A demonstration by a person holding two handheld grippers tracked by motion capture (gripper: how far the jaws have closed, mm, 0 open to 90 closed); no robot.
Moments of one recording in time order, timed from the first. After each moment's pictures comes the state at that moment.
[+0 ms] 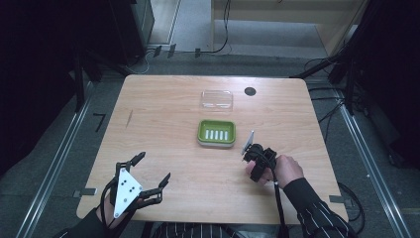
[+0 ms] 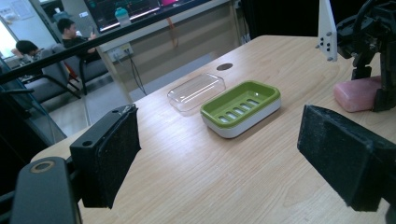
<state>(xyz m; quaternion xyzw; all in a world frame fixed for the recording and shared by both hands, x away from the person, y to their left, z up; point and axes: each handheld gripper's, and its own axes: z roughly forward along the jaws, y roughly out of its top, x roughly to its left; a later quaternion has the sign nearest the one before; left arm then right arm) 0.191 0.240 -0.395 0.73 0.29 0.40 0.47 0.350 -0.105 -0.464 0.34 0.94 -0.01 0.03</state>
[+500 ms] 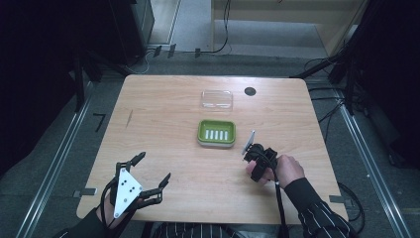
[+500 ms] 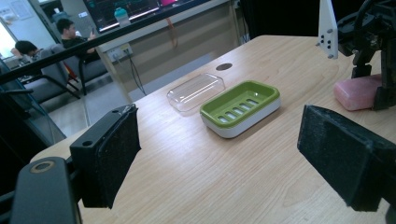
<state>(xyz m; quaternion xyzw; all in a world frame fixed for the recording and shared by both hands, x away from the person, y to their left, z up) 0.191 0.240 -0.396 0.73 0.29 0.40 0.47 0.349 -0.107 -0.461 0.34 0.94 0.00 0.03</state>
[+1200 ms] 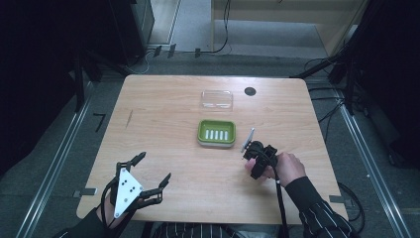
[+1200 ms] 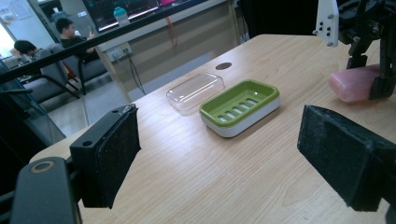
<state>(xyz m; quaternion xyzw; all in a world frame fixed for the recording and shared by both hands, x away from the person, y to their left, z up) 0.192 0.240 -0.396 0.74 0.29 0.40 0.47 0.347 -0.104 -0.446 0.33 0.94 0.01 0.05</state>
